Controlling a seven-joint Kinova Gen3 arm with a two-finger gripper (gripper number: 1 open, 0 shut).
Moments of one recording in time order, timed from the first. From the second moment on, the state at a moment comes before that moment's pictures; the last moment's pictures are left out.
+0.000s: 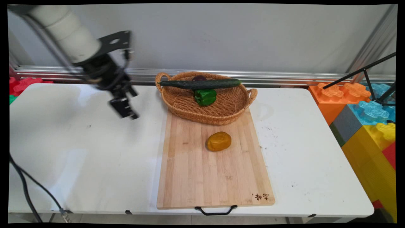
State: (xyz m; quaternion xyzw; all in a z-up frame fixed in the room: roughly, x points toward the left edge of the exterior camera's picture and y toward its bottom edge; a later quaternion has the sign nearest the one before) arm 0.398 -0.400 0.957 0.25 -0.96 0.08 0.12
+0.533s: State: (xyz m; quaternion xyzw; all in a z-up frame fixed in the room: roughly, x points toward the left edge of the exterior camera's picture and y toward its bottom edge) arm 0.312 -0.496 0.938 0.22 -0.94 0.21 0.14
